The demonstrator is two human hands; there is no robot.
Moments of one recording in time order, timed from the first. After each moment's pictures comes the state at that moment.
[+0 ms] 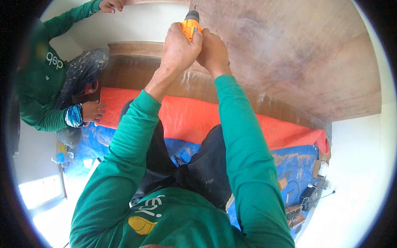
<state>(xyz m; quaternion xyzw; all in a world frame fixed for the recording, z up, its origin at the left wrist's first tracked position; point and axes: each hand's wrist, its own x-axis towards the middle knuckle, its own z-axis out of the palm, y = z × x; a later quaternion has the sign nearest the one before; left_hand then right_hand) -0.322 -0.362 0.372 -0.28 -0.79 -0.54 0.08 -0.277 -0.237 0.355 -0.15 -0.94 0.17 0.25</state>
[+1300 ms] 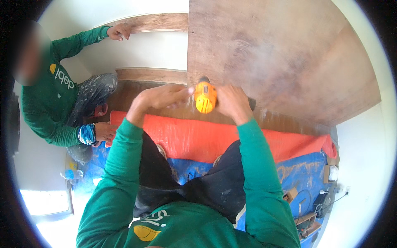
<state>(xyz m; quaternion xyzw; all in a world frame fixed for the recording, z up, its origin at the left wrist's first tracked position) -0.354 -0.447 0.375 -0.48 -0.76 -0.27 -0.36 -0.164 -0.237 0.369 -0.12 -0.99 0.05 0.07</state>
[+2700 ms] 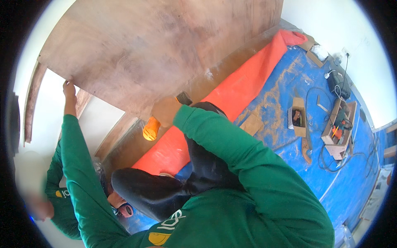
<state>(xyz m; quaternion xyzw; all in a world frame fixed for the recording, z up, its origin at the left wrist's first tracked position) -0.605 -0.222 0.492 -0.37 -0.79 -0.47 0.10 -0.055 -0.234 0.326 -0.18 -0.97 0.12 0.08</state>
